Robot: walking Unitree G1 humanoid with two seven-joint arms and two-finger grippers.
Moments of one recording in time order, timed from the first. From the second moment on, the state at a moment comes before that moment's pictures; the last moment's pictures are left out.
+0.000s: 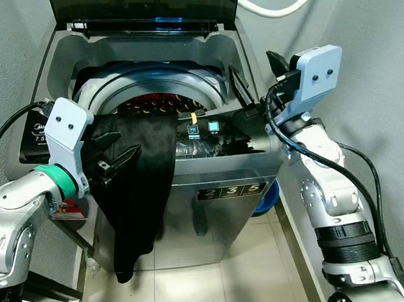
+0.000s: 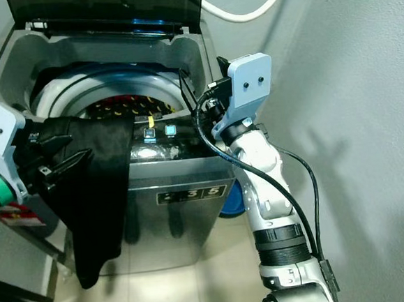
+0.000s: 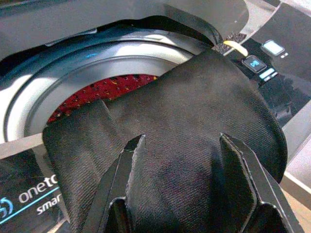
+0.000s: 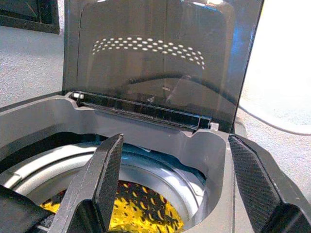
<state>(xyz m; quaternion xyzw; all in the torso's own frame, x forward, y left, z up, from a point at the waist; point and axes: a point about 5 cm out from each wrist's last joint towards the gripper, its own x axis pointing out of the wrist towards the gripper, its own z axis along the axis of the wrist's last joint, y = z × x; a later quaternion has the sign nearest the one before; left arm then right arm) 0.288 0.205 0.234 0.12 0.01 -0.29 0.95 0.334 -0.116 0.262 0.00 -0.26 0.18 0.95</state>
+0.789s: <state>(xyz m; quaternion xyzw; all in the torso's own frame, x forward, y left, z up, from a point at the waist) 0.280 0.206 0.221 0.12 0.03 -0.30 0.95 0.334 -0.116 0.260 0.00 -0.26 0.18 0.95</state>
